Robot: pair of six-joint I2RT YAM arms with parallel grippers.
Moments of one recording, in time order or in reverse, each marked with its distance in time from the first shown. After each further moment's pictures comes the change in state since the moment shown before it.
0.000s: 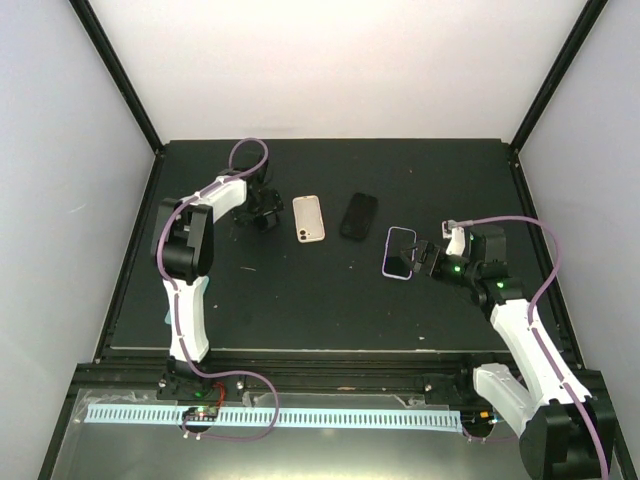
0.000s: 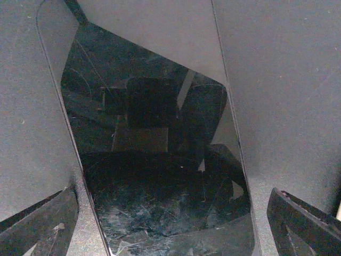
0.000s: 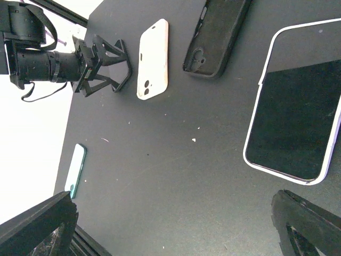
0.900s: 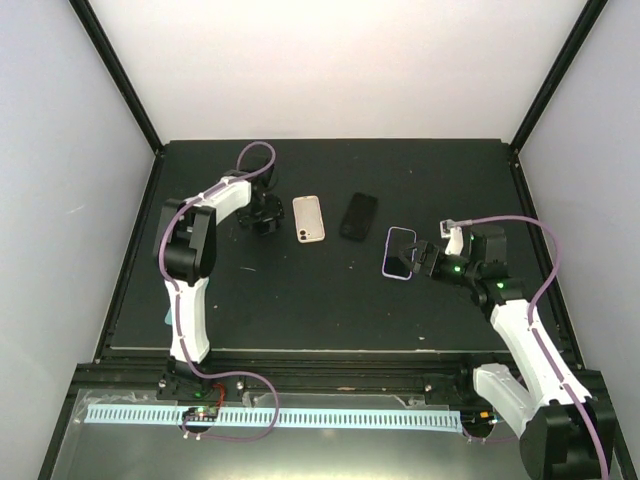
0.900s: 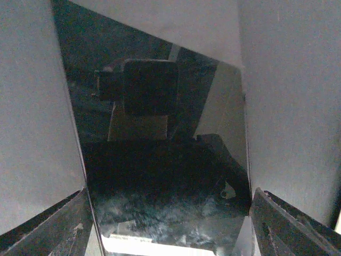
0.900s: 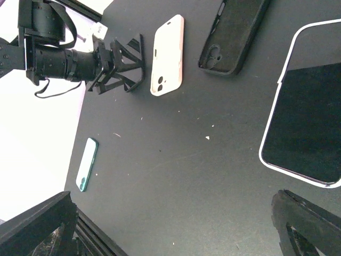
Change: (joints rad) left arm -0.029 0.019 0.031 -0.085 0.010 0.055; right arm 0.000 0.003 0.000 0.016 -0.048 0.001
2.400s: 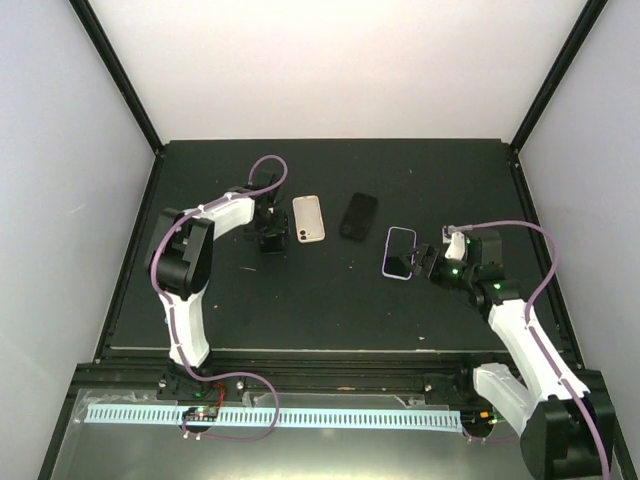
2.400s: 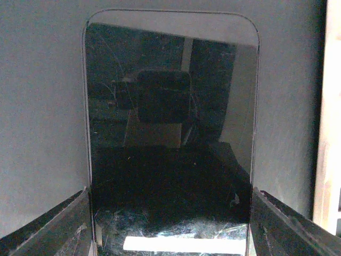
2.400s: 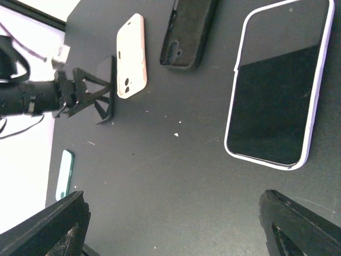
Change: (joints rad) left arm -0.078 -0.138 -0.226 0.115 0.013 0.120; right arm 0.005 -0.010 -0.037 -0.016 0.092 0.040
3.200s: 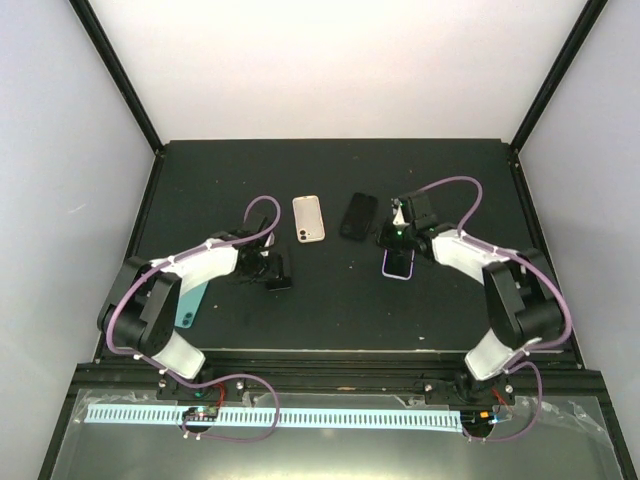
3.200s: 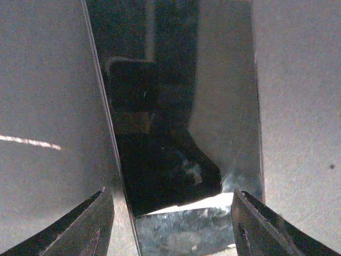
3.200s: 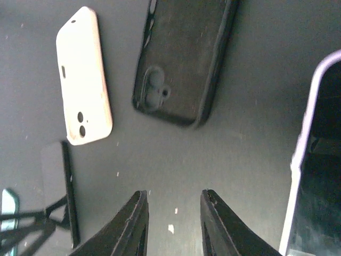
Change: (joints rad) left arm -0.098 -0.454 -0.529 0.084 0.119 -0.039; right arm 0.261 0.706 0.335 0.229 0.251 0.108
